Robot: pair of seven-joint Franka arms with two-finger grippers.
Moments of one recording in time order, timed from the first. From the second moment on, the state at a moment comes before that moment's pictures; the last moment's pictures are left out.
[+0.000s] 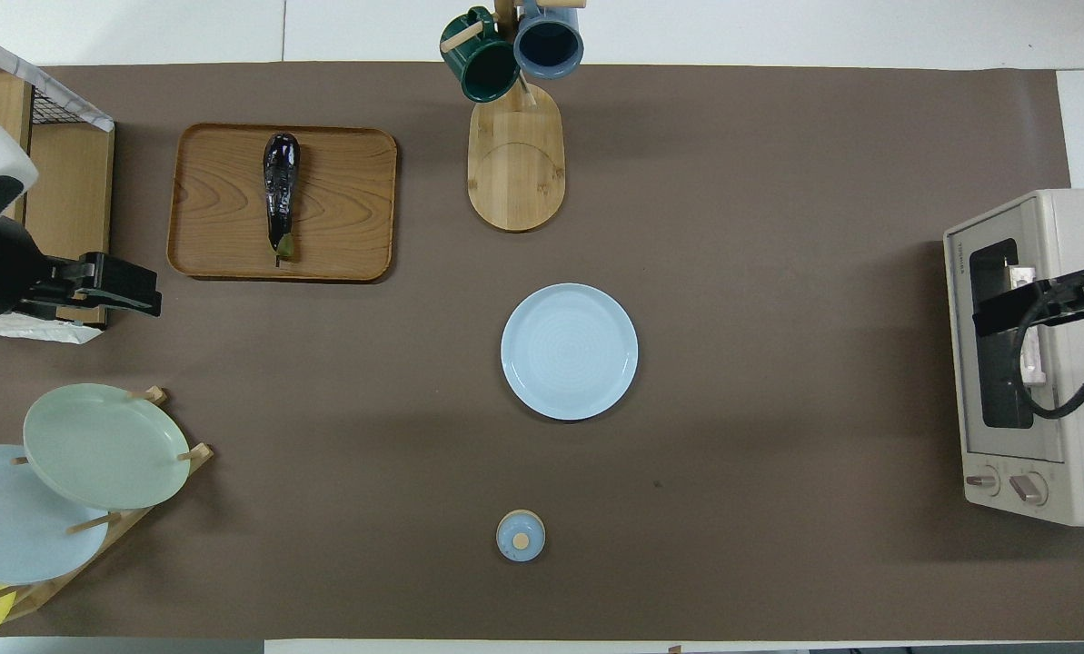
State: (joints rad) left arm -0.10 -0.03 -0.05 -1.63 -0.04 1.59 -0.09; right arm -0.01 -0.04 -0.03 -1.66 -0.02 1.51 -0.19
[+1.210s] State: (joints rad) left arm -0.10 0.46 -0.04 -1.58 -0.01 2.10 -0.07; right arm -0.05 -0.05 -0.04 -1.70 -0.02 1.57 -0.31
